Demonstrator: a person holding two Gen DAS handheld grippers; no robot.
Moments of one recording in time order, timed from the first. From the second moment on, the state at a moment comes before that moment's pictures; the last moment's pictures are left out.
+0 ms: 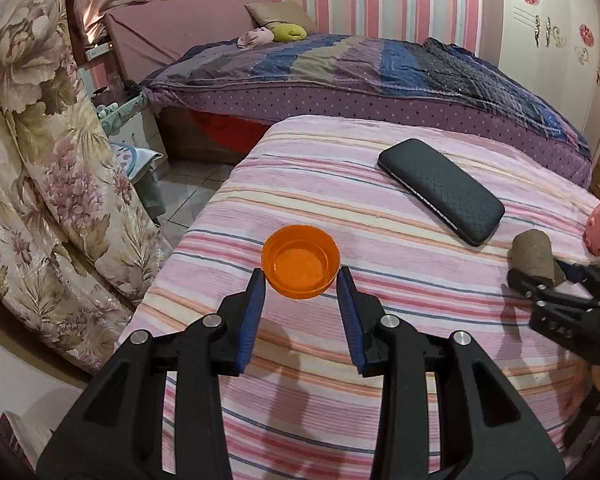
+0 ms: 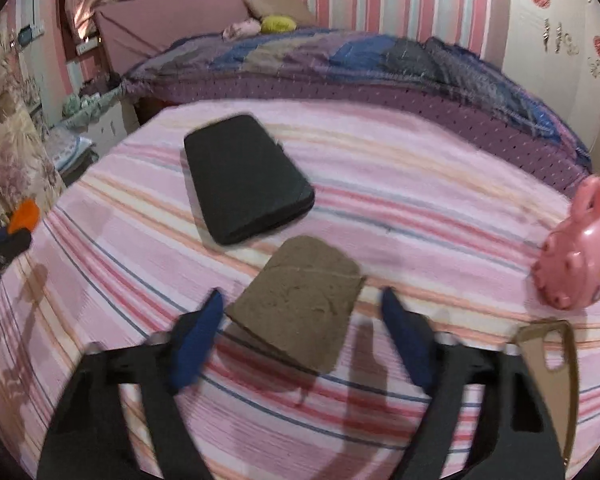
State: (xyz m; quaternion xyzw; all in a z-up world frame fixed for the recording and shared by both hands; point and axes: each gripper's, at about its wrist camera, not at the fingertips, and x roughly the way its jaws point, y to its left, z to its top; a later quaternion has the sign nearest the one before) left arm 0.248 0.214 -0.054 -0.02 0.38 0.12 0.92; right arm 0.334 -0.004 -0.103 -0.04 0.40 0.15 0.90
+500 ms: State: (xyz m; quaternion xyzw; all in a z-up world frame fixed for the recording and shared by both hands) left arm 0.234 0.178 -0.032 -0.02 0.36 0.09 0.93; right arm 0.260 -0.074 -0.053 -0.05 0.34 0.13 0.93
